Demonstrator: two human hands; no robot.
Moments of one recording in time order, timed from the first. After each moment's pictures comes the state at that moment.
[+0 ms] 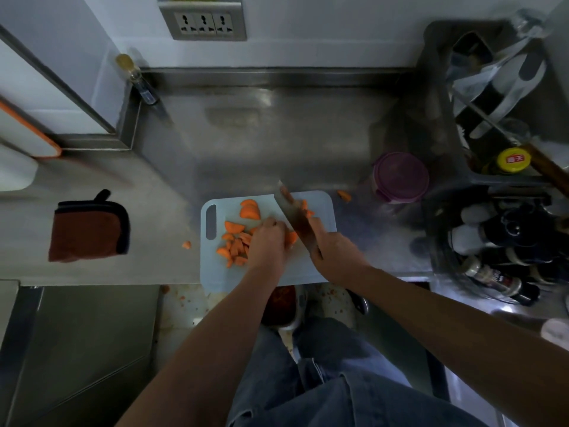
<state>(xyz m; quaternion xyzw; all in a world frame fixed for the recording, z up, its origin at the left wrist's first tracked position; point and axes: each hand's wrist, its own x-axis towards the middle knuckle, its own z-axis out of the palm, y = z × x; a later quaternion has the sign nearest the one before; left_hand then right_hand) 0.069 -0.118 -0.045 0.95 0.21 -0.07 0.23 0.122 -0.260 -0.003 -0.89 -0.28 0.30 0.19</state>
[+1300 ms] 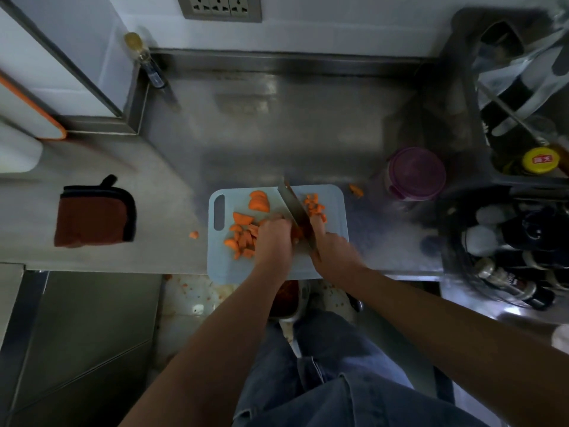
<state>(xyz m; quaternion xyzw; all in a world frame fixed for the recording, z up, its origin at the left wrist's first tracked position) 0.063 -0.117 -0.046 0.93 0.25 -0.06 0.27 0.109 -0.242 -0.012 -0.89 -0.27 0.33 0.15</state>
